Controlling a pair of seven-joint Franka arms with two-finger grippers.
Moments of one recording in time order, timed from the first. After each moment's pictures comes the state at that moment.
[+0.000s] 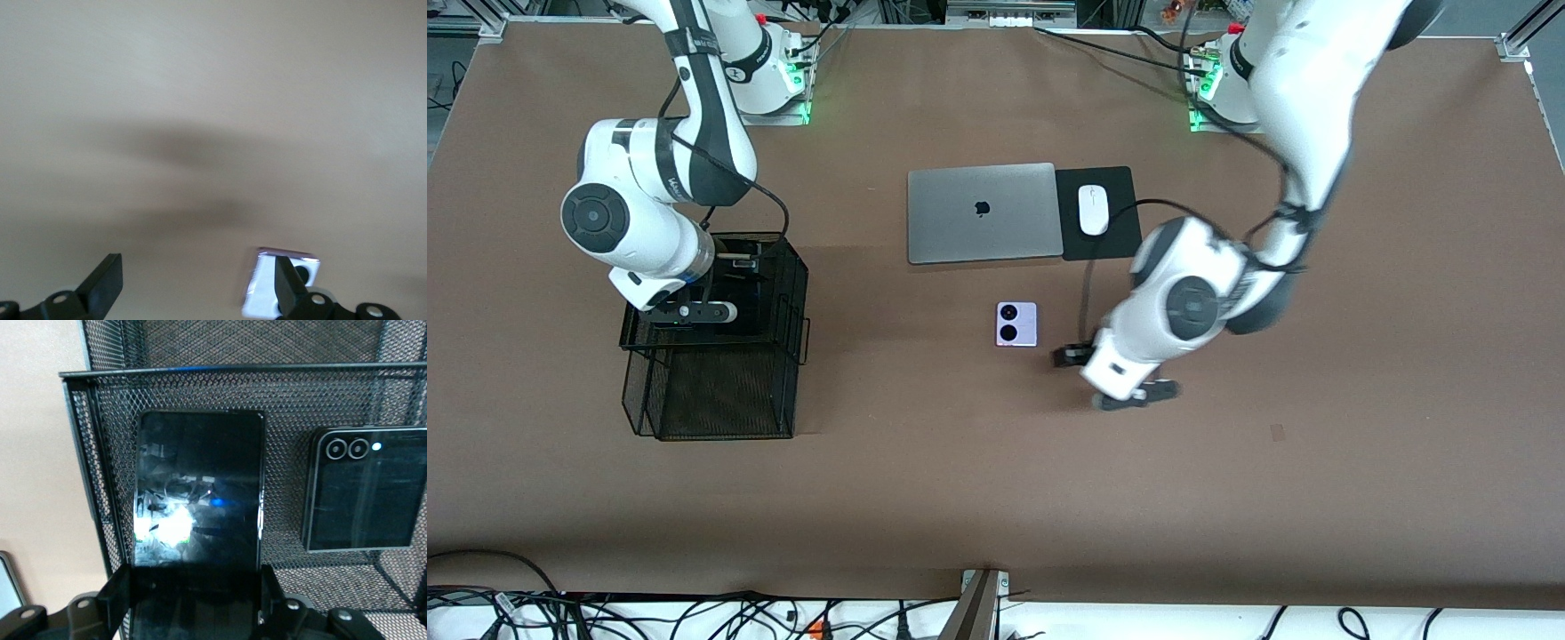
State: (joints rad) left arm -0.21 0.68 -0.26 -1.41 -0.05 2.04 -0.64; right arm 0.98 0.30 -0.83 -2.02 0.22 2.00 0.04
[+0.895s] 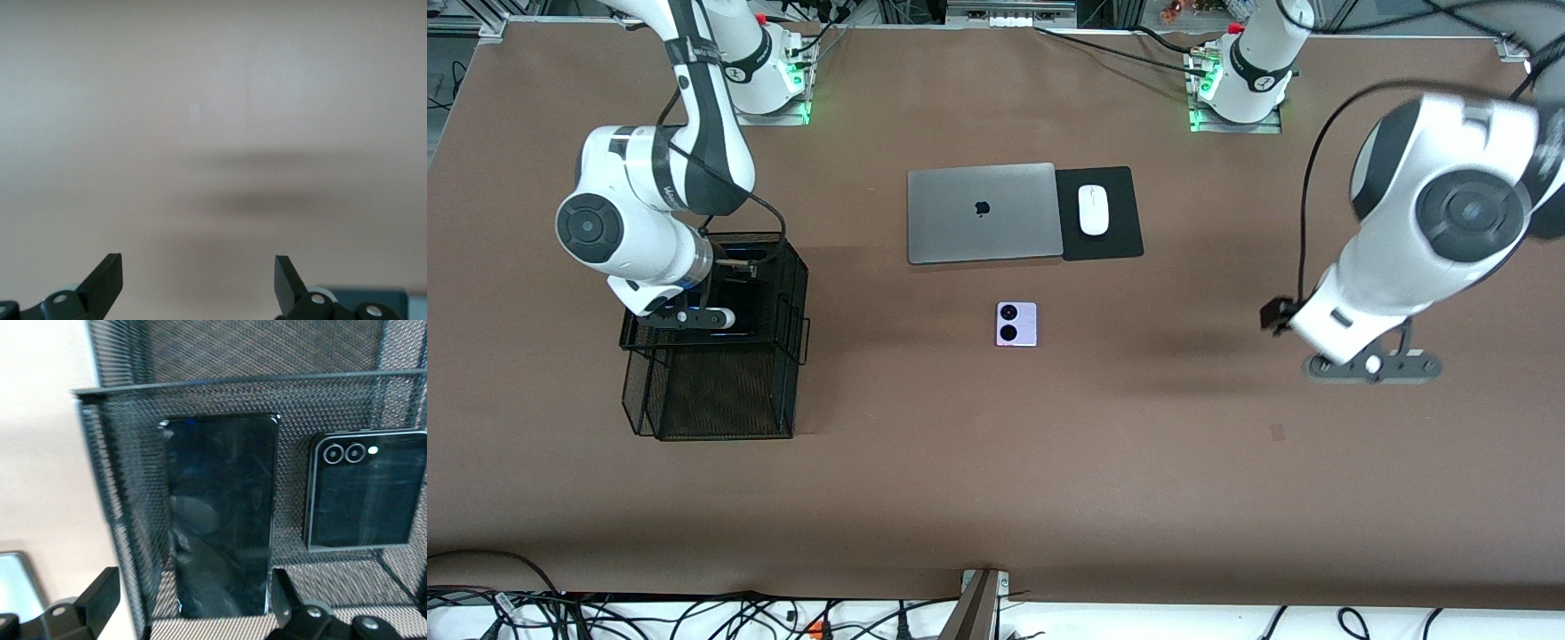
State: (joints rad) left arm -0.02 0.37 -0.27 -1.33 0.24 1.53 -0.28; right arm 0.97 0.32 -0.84 -1.93 0.26 1.90 0.03
